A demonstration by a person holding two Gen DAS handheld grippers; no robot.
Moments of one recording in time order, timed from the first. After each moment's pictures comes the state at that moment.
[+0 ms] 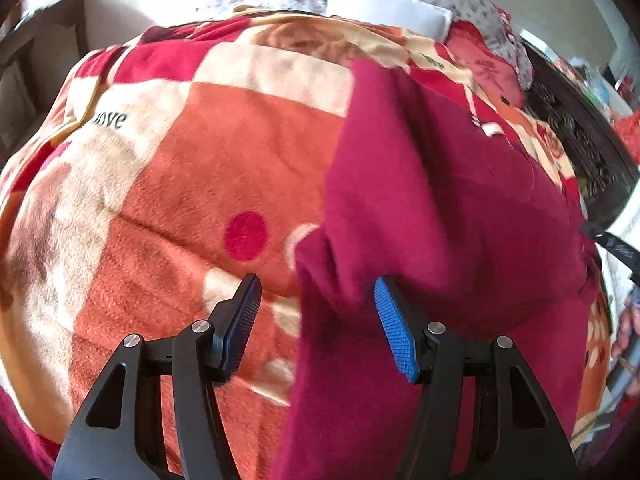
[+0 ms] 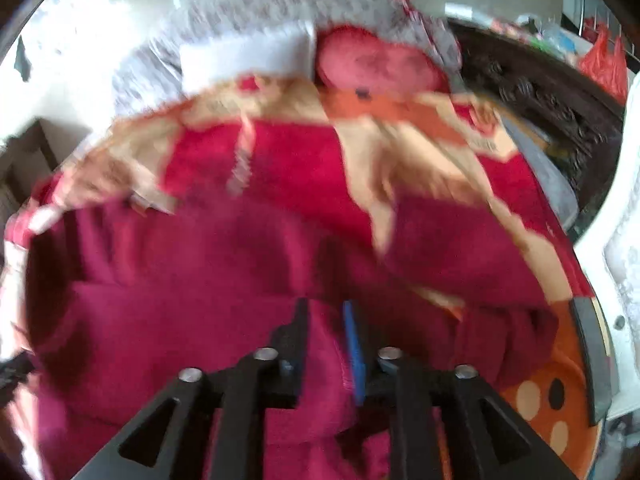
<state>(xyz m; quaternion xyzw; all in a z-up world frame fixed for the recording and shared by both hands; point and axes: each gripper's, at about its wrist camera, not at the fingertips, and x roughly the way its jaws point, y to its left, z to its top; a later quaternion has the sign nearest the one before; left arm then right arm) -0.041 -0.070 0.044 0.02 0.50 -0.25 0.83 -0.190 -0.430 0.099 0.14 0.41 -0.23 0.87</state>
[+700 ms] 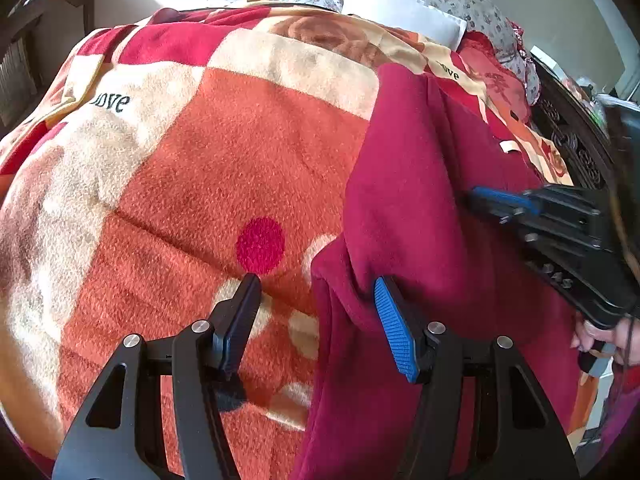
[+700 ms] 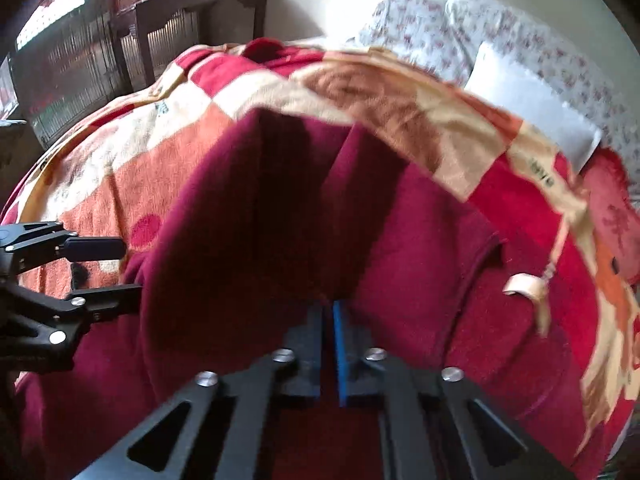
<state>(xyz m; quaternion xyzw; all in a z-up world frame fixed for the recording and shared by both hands) -0.027 -0.064 0.033 -0.01 0.51 -0.25 0.82 -0.060 -0.263 0.070 -0.11 0.46 0.10 0.88</state>
